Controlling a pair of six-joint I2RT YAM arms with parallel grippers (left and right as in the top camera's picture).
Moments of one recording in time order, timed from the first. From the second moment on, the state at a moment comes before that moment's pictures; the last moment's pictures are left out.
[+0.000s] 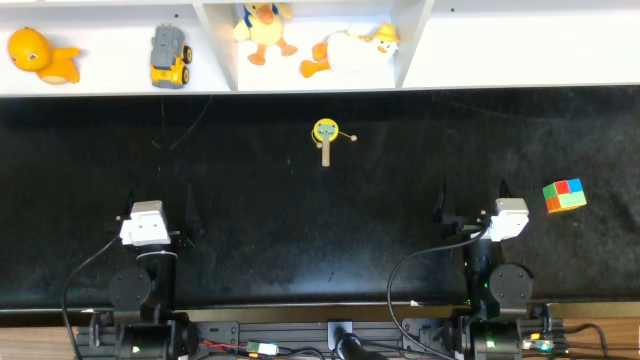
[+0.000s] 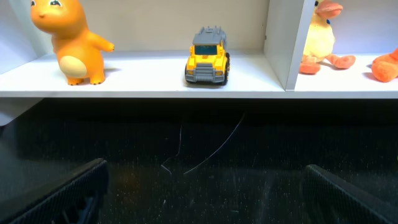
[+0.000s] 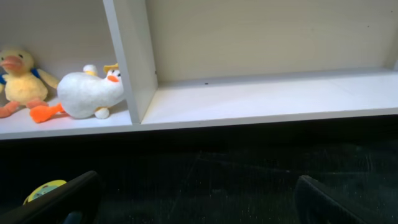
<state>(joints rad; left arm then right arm) 0.02 0.01 0.01 -0.08 -0.06 0.03 -0.01 0.01 0.02 -0.02 -0.02 0.09</state>
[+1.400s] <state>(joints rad) 0.02 0.01 0.01 -0.08 -0.06 0.03 0.77 1.25 0.91 -0.64 0.59 0.89</state>
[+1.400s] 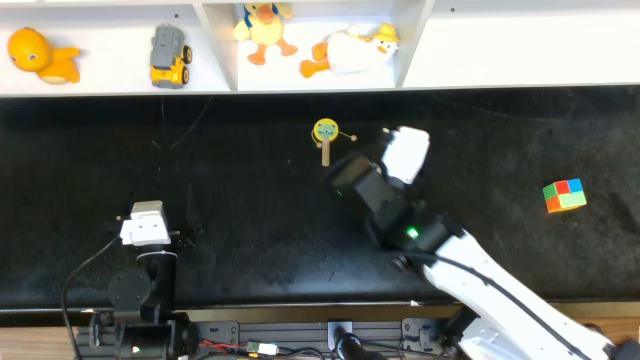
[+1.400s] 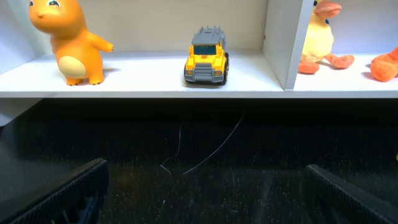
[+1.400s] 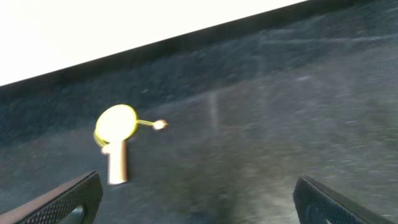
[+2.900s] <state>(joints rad) 0.02 0.01 0.01 -0.08 -0.06 0.03 0.77 1.83 1.23 -0.70 0.30 0.70</state>
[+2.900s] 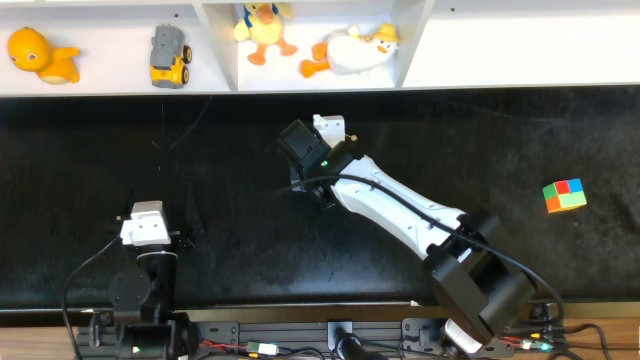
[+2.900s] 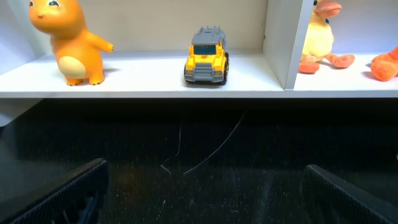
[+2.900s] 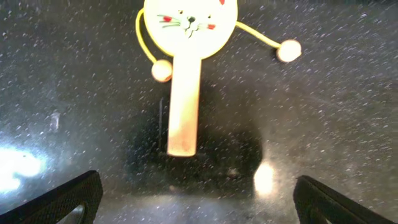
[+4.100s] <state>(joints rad) 0.02 0.01 0.01 -0.08 -0.06 0.03 0.73 1.89 1.23 -0.55 0.31 0.66</state>
